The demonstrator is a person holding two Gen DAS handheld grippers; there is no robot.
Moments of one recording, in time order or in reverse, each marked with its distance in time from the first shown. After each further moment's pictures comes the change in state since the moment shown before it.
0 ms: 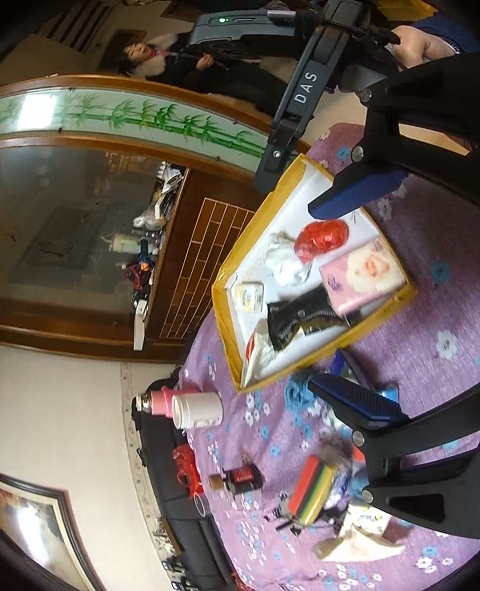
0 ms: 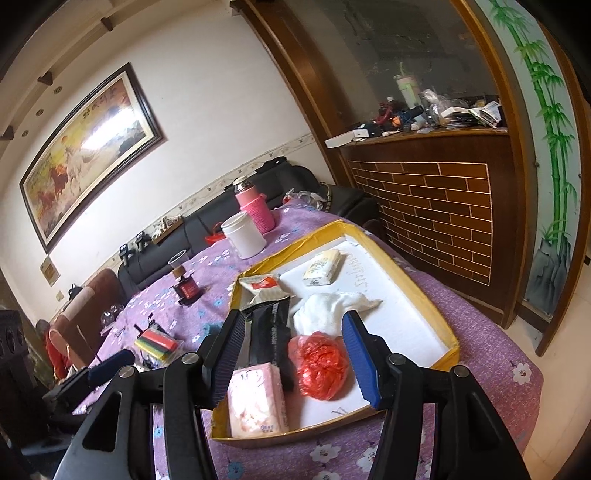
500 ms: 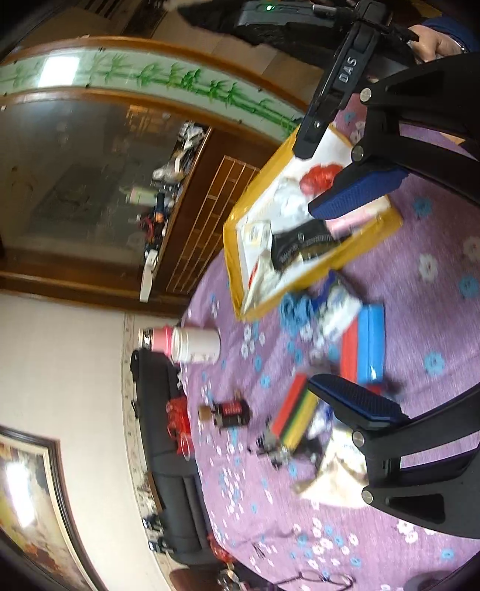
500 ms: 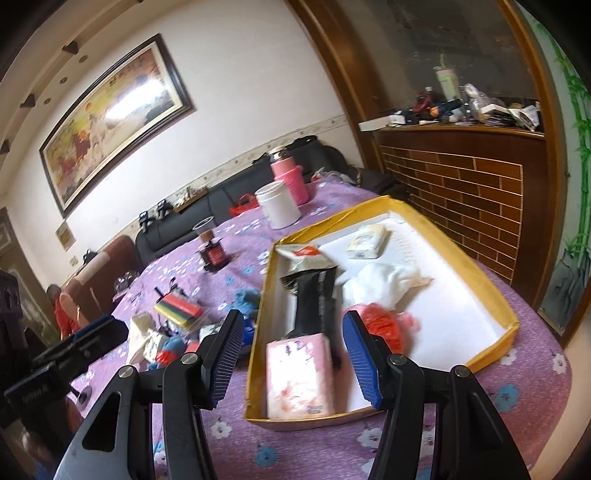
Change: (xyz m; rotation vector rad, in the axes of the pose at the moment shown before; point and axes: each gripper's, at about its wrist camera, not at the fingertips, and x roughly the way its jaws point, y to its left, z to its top) left arm -0.039 0.069 -0.011 -0.109 -0.027 0.136; right arm 0.022 0.041 -0.026 -0.096 0.082 0.088
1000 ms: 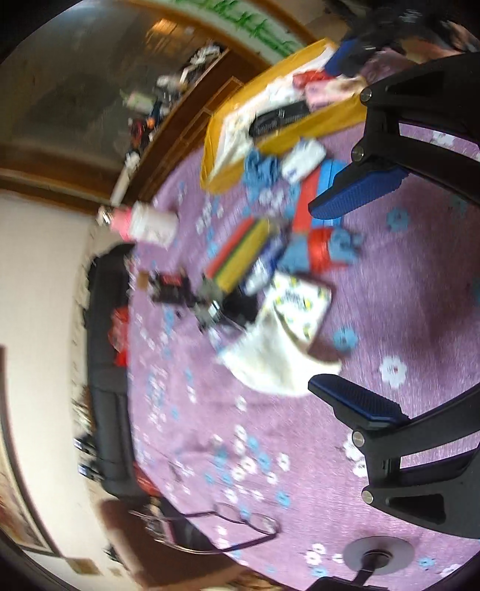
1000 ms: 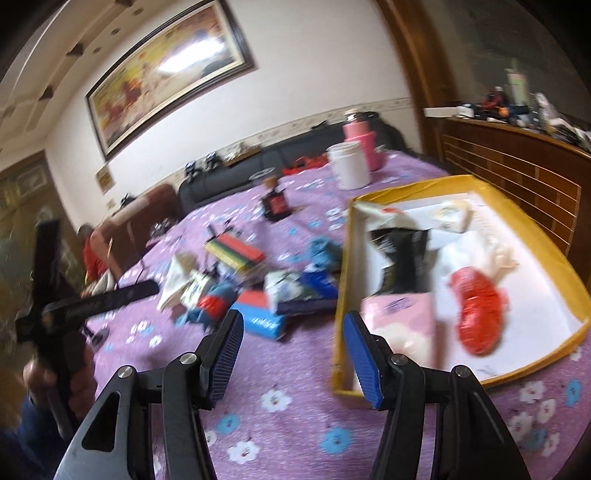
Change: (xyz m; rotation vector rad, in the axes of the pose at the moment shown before) left arm 0.008 0.122 -0.030 -0.237 0.188 0.249; right arm 0.039 0.063 -0.042 -0.195 0.132 0.156
